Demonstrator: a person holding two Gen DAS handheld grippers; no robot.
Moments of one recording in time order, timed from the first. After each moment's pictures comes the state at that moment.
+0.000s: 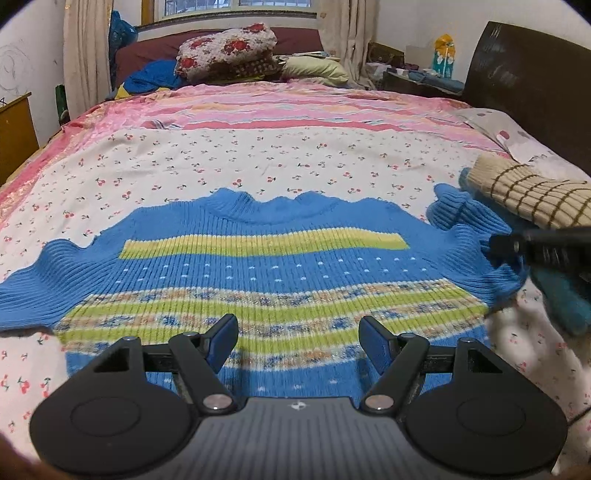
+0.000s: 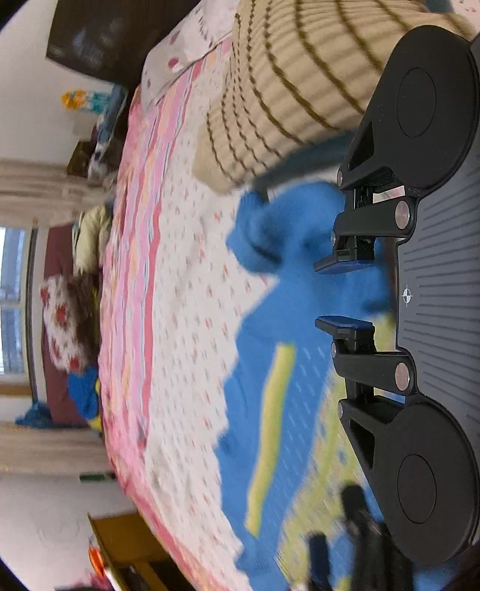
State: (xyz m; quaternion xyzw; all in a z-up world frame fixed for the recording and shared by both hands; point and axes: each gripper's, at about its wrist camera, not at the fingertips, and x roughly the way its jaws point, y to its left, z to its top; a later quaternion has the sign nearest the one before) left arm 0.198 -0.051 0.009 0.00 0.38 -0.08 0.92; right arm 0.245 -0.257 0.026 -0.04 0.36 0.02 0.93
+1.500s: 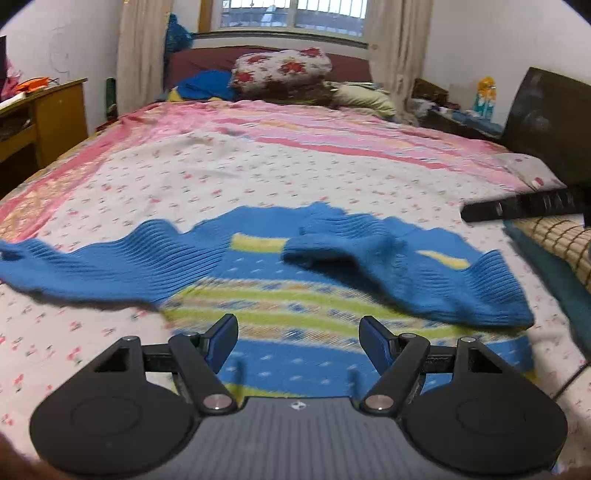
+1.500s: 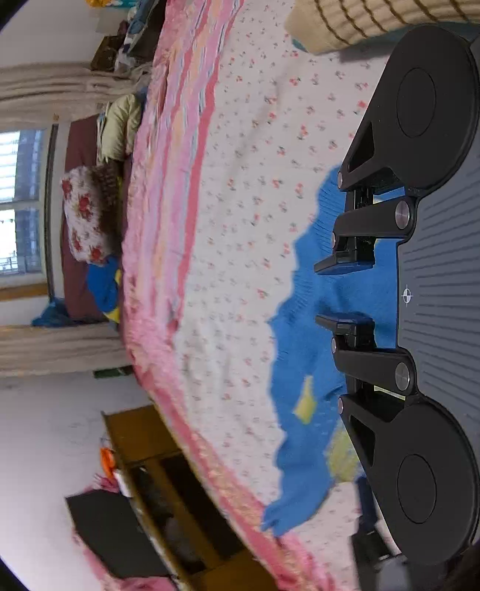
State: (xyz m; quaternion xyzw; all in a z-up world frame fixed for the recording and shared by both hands) left arm 0.164 0.035 0.015 -0.05 0.35 -0.02 0.94; right arm 0.260 -0.186 0.057 -0.04 0.34 0.23 0.91
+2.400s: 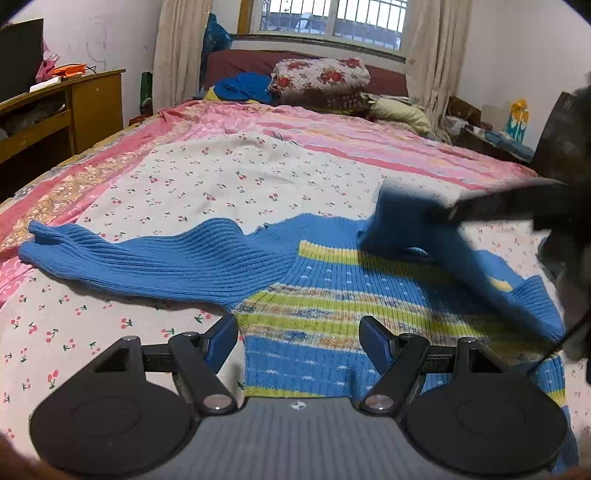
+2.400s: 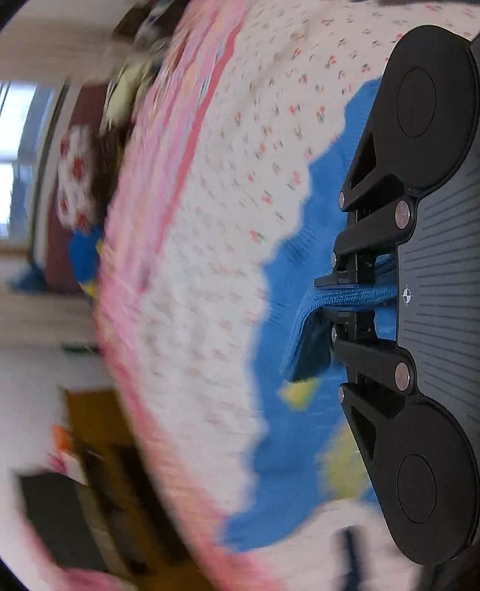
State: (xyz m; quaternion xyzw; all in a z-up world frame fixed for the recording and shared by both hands) left arm 0.163 0.080 0.011 -0.08 0.33 0.02 0.94; right arm 0.292 -0.107 0.039 -0.04 0.32 0.23 0.92
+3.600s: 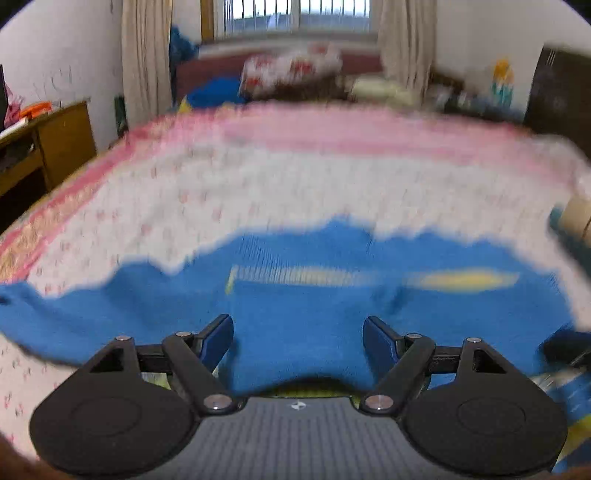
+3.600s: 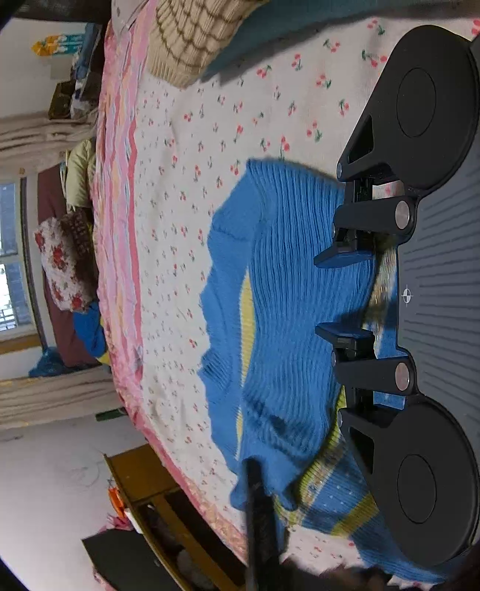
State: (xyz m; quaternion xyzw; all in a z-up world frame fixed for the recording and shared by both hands) left arm 0.237 0.015 -0.013 0.01 0.36 0.03 0.93; right arm 0.229 -0.242 -0.022 0.04 0.35 0.16 0.92
